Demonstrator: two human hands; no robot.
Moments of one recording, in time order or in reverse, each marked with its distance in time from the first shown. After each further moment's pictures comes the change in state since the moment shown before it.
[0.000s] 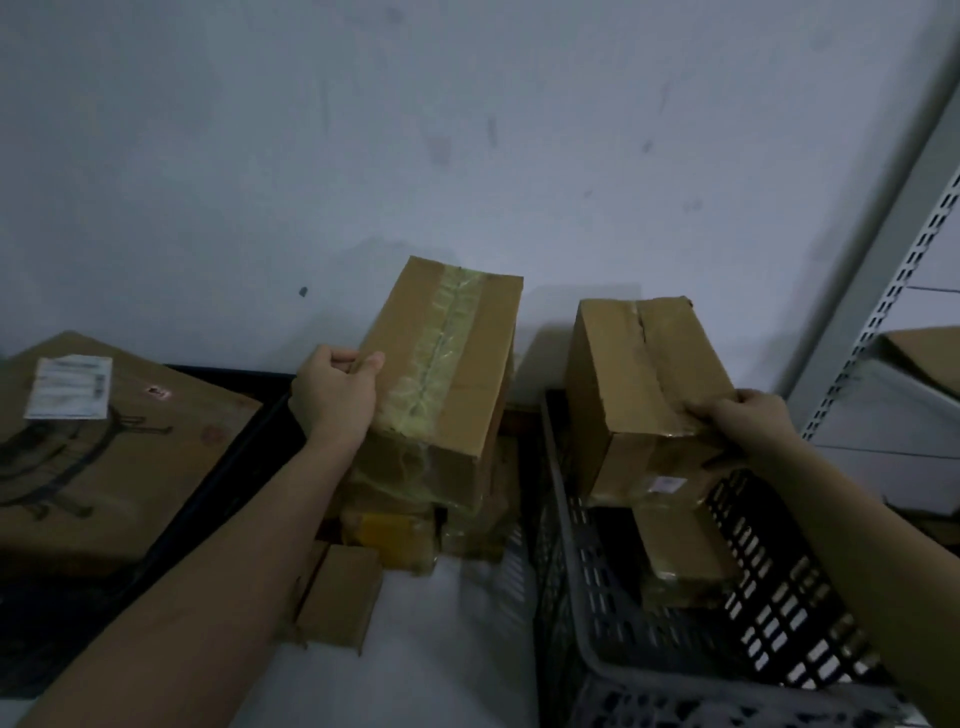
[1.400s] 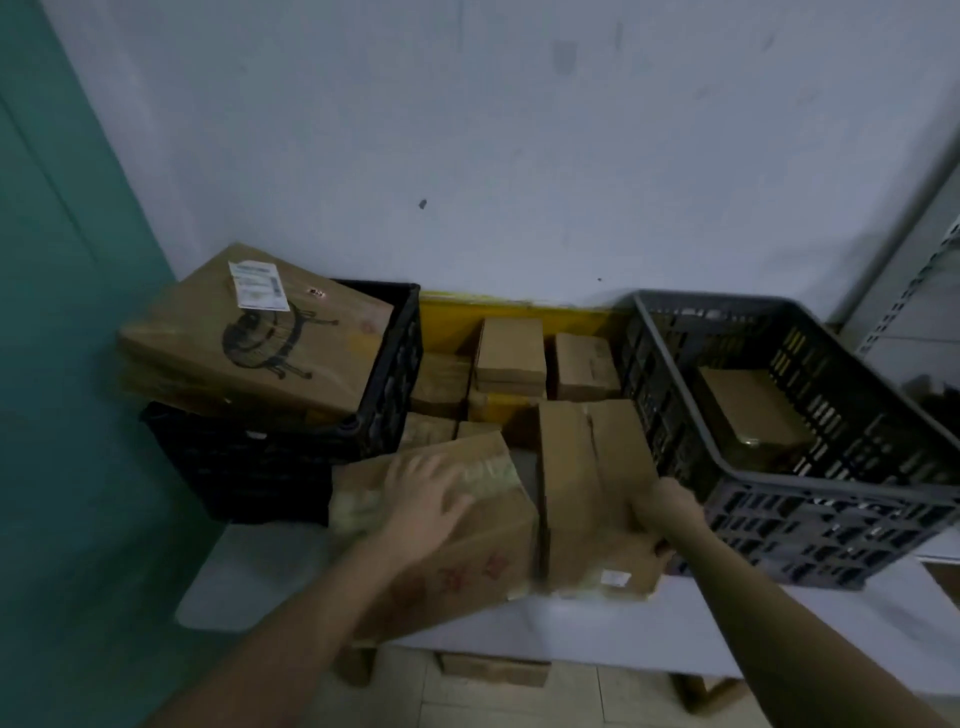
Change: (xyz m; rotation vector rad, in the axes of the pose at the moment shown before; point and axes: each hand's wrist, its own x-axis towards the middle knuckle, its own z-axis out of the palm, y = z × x) left_hand -0.093 -0.221 -0.190 0.786 -0.861 0.473; right_hand -0.253 0.119 0.206 -0.576 -0.229 0.236
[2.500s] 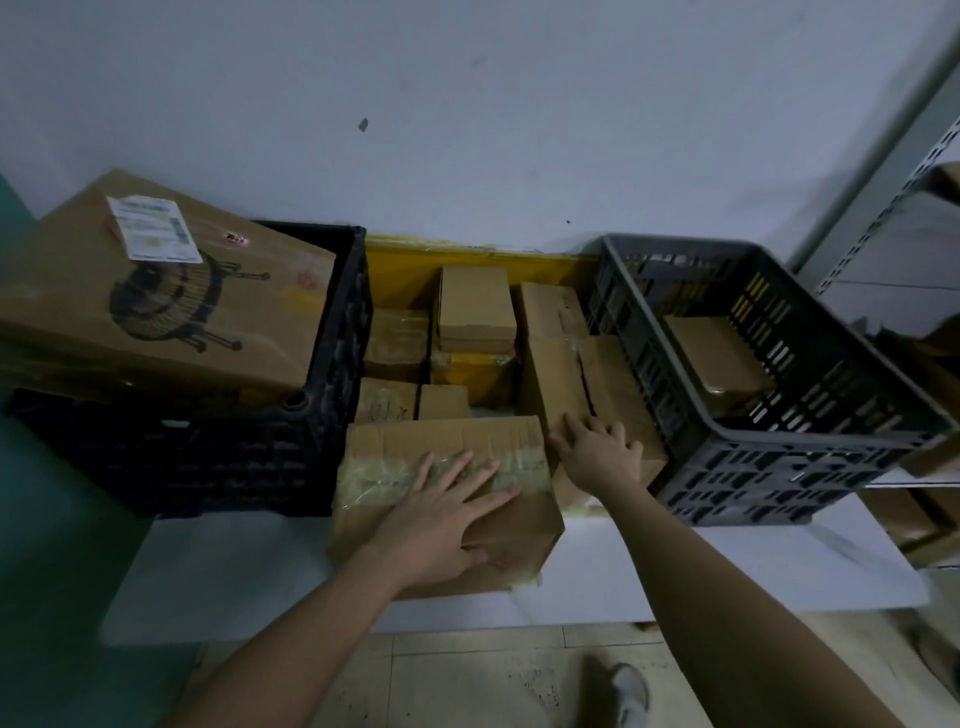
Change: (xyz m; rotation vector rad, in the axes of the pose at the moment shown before) left_hand 0.016 0.010 0.048 0.226 -0.291 0.446; right_hand 0.017 -0.039 0.046 -0.462 0.065 -0.332
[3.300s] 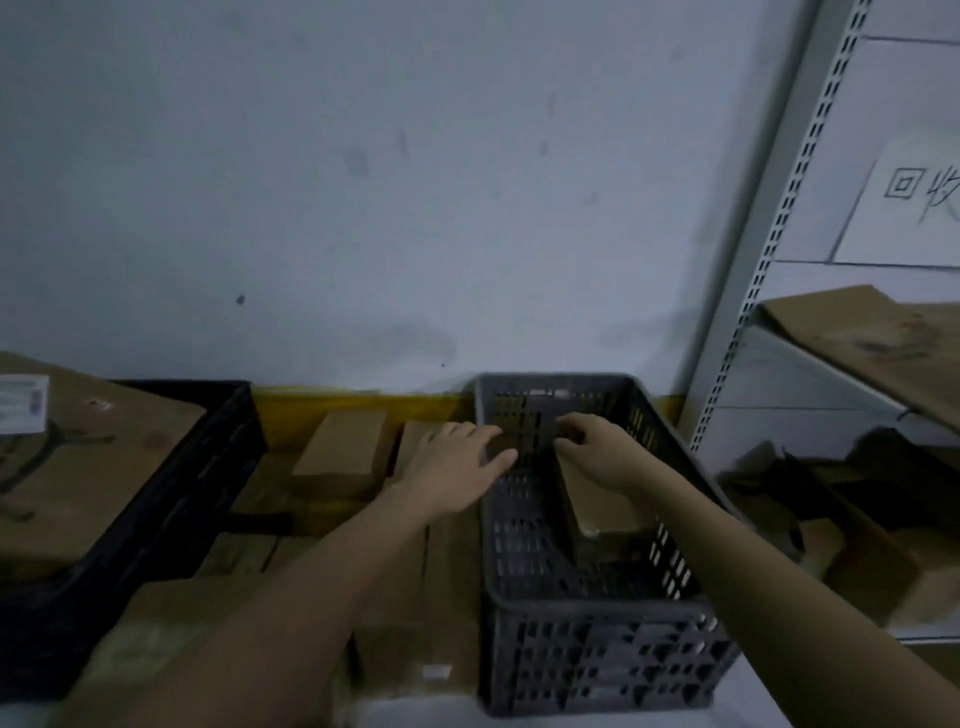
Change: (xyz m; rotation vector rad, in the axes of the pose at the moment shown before) left_hand 0.256 0.157 -0.206 -0.183 0.293 -0.260; right_hand 0.088 0.221 -0.227 0.384 0.145 -0.341
